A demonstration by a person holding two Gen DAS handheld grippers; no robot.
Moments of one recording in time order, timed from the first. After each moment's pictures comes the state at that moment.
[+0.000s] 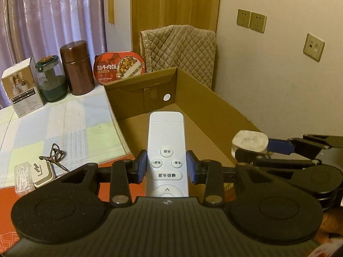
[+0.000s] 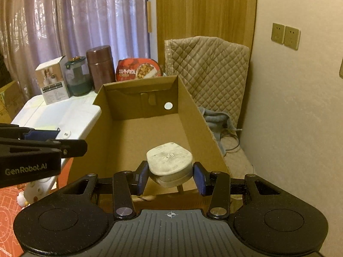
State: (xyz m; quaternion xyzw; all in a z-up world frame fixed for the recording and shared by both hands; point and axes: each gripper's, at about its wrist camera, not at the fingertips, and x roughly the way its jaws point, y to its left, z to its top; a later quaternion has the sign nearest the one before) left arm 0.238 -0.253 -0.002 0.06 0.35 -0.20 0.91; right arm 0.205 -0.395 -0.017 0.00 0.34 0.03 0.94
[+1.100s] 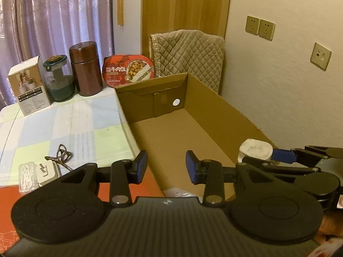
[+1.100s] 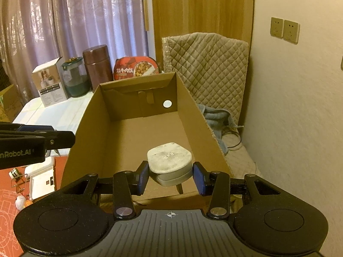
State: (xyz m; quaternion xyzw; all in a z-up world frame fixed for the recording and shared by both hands) left arm 0.246 -0.234 0.002 0.05 0.34 -0.19 0.92; right arm 0.217 -0.400 -0.023 0.02 0.34 0.03 0.94
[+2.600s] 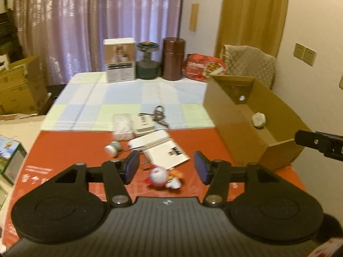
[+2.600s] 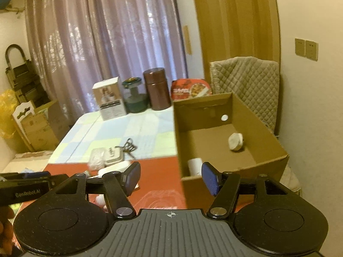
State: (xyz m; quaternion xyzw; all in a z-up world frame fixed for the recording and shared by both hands) left arm 0.106 -0.036 0.017 -0.02 0.33 -0.05 0.94; right arm 0.097 -0.291 0.031 0.05 0.28 0.12 0.95
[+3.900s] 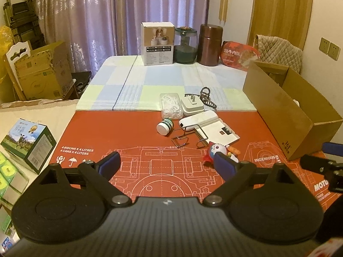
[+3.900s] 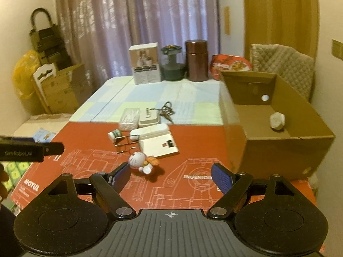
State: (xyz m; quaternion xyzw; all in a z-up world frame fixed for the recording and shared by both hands) left arm 0.098 0.047 -0.018 -0.01 0.36 0.00 0.93; right arm 0.084 -0.209 -0.029 -0.01 0.33 0.19 0.93
